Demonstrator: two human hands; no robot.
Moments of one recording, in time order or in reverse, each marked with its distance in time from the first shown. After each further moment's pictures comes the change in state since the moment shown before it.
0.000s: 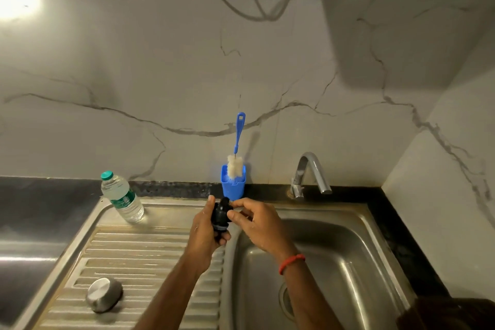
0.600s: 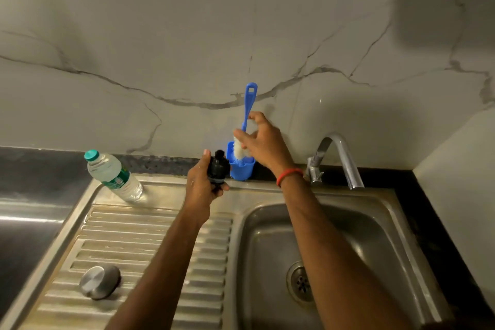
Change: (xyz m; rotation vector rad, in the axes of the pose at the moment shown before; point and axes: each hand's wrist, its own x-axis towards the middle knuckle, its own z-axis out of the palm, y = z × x) left_hand 0.094 0.023 -0.002 -0.005 0.155 0.020; right_hand 0.150 -0.015 -0.028 0.012 0.088 0.077
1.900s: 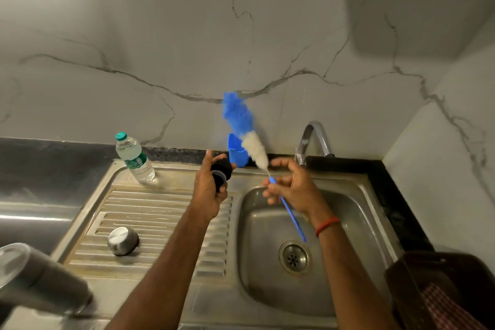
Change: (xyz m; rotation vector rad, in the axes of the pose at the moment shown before) left_hand -0.100 -0.007 -0.019 -0.234 -0.055 -0.130; right_hand -0.193 0.033 -0.042 0.496 -0.110 0.136
